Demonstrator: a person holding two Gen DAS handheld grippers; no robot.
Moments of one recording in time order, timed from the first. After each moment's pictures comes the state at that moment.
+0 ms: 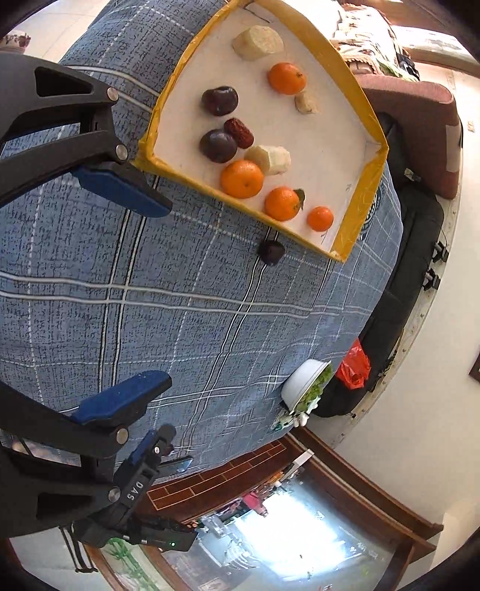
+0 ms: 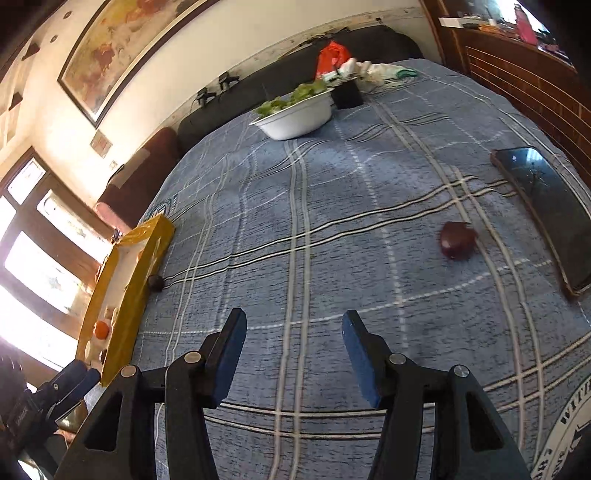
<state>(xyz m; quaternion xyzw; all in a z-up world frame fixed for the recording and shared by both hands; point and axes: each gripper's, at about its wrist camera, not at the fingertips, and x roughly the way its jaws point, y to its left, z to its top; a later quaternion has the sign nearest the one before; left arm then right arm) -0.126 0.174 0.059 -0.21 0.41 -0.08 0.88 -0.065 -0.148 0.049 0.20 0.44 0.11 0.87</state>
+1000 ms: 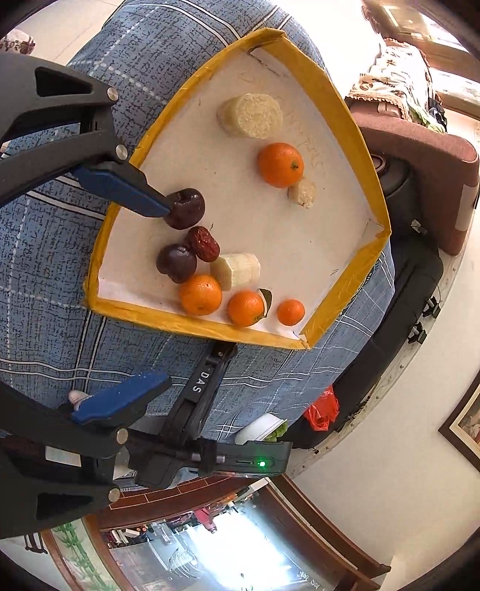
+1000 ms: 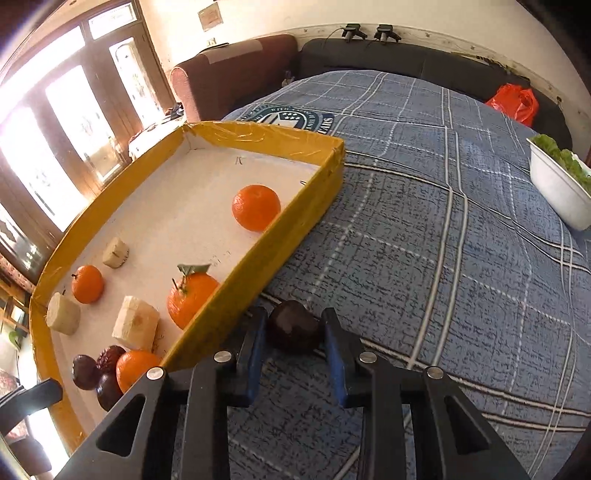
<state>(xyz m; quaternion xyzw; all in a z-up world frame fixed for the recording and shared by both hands) -0.116 0.264 0.042 -0.27 0.40 -0.03 0.87 0.055 0.099 0.023 -0.05 0.47 0.25 0.85</state>
